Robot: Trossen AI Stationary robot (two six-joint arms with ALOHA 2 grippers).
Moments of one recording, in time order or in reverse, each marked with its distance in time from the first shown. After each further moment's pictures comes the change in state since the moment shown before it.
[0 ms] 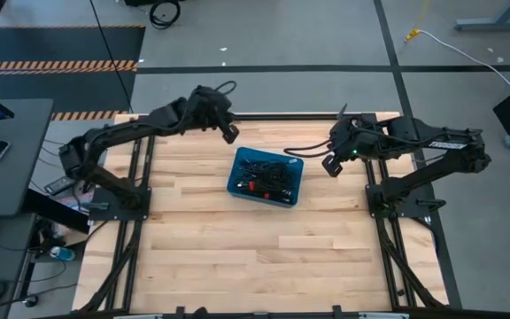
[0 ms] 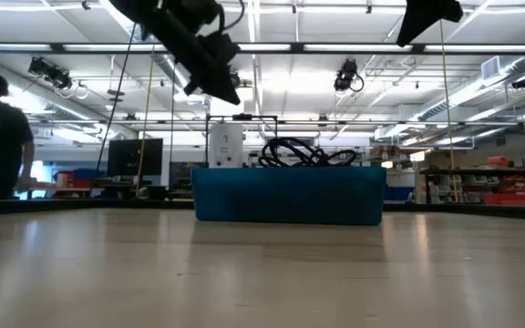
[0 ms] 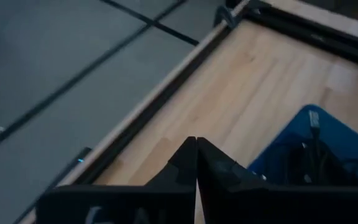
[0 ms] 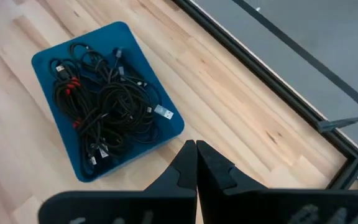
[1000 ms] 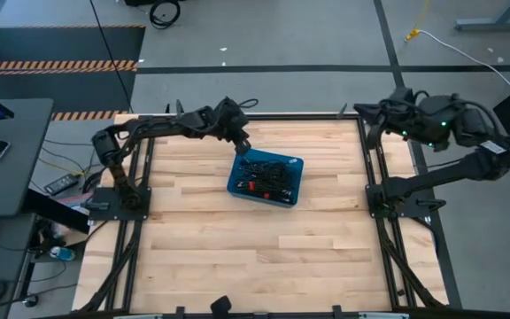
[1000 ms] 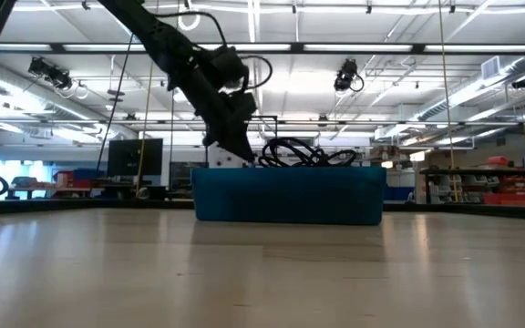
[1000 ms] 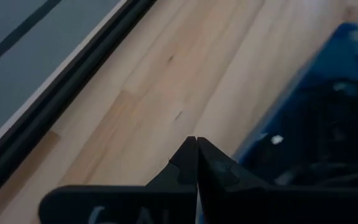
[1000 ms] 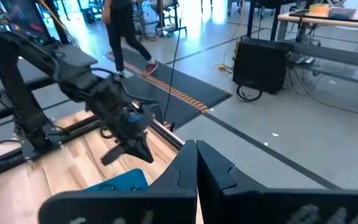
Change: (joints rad) left arm 0.026 0.302 -0.001 0.094 0.156 0.043; right arm -0.024 -0.335 0.000 0.401 0.151 -0.361
